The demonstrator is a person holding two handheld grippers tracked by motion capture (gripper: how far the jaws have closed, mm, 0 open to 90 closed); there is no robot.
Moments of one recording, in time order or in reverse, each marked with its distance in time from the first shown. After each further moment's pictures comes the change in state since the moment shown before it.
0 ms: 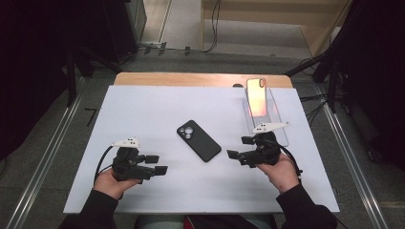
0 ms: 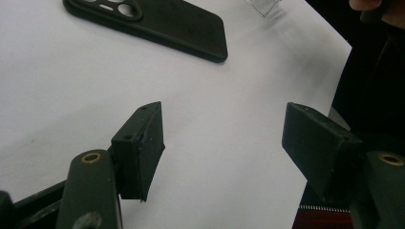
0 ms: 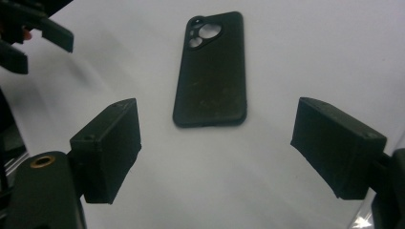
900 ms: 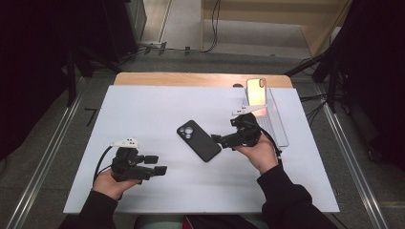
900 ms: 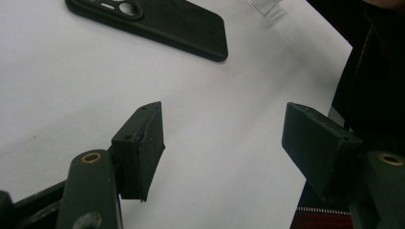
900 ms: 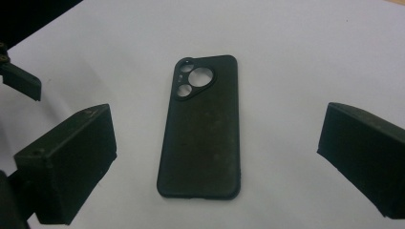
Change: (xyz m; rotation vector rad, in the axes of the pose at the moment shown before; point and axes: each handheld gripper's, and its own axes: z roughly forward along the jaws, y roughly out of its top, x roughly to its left) left arm 0.000 -0.001 -0.002 0.003 0.004 -0.005; right arm 0.001 0.051 0.044 -0.005 -0.037 -0.028
